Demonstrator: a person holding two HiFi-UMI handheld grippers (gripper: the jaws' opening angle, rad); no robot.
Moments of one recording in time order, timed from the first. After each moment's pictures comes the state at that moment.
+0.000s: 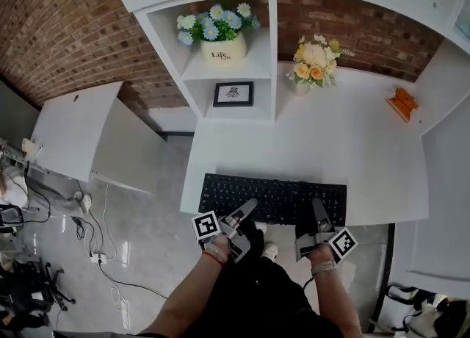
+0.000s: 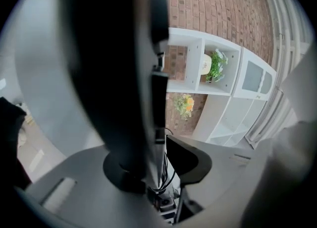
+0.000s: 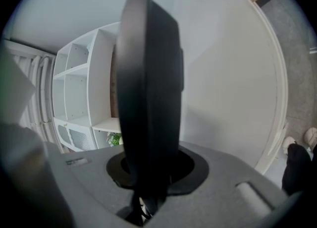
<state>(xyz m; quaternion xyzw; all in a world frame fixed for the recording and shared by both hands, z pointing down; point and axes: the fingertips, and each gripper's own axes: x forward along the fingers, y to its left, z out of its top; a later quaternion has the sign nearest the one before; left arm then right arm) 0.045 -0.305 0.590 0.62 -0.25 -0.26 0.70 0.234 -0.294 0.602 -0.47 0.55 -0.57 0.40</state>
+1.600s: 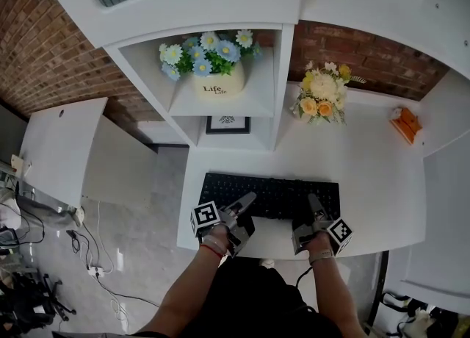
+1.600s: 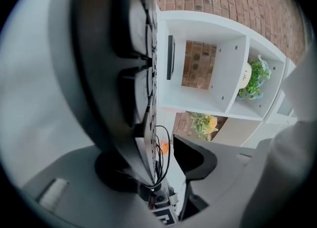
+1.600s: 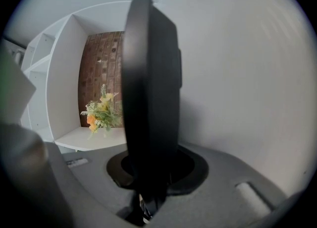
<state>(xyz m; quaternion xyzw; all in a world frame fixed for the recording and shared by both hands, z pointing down) 0.043 -0.440 0.625 0.55 -0.27 -0.21 0.76 0.232 -0.426 0.641 -0.50 0.46 -0.63 0.38</state>
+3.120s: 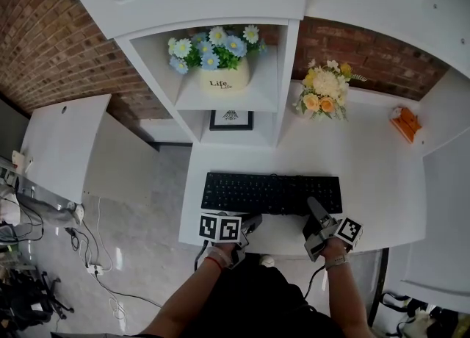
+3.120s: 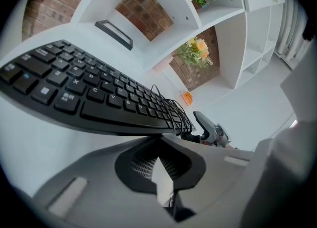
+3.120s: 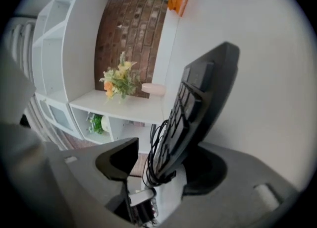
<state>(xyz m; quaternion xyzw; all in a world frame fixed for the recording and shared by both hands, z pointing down) 0.063 -0.364 0.626 0.77 -0.27 0.14 0.56 0.213 -0.401 0.614 -0.43 0.62 -0.62 0.22</state>
